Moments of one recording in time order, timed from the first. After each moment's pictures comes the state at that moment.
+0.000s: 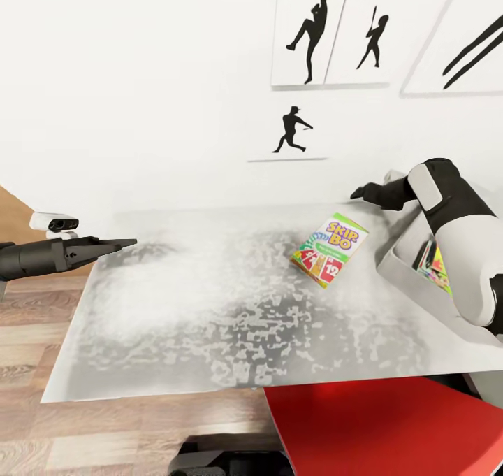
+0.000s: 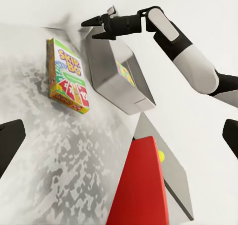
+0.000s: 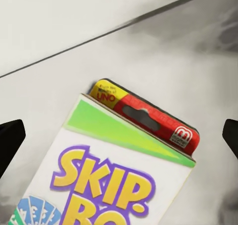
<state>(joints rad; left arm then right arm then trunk) -0.80 0.49 0.19 -1.41 0.34 1.04 -1.55 -1.52 -0.25 0.05 -0.53 -0.45 0.96 -0.06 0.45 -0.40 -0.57</state>
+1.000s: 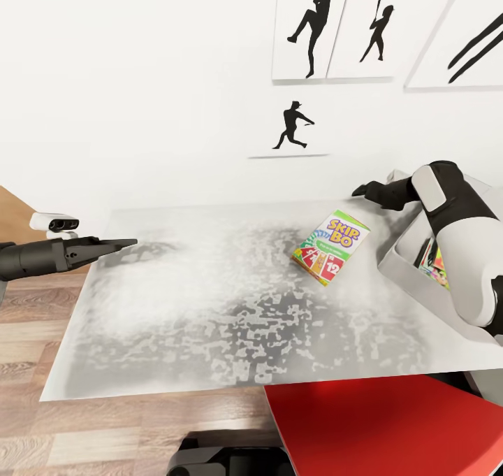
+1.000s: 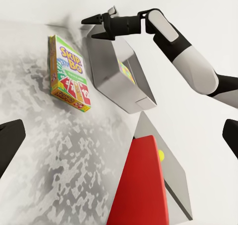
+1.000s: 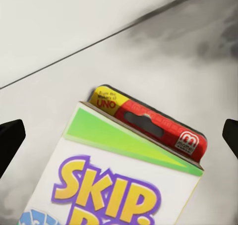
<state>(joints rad) -0.80 0.49 0.19 -1.41 0.34 1.04 -1.55 -1.51 -0.25 -0.01 -0.53 -0.45 0.93 -0.05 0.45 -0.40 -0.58</state>
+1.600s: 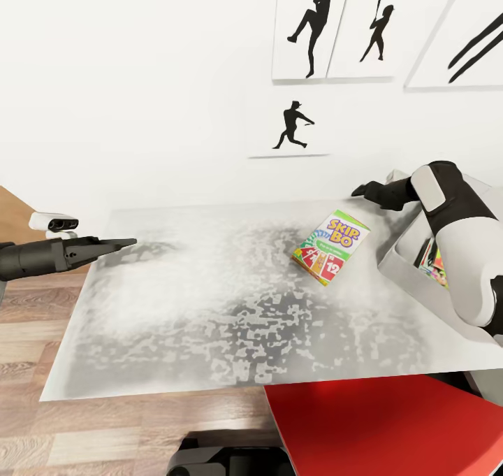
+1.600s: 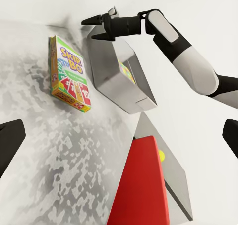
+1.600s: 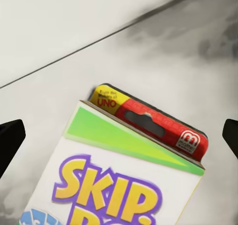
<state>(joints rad) -0.80 0.49 0.19 -1.41 0.34 1.04 -1.55 -1.51 -0.25 -0.01 -0.53 -0.45 0.93 -0.06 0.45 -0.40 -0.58</state>
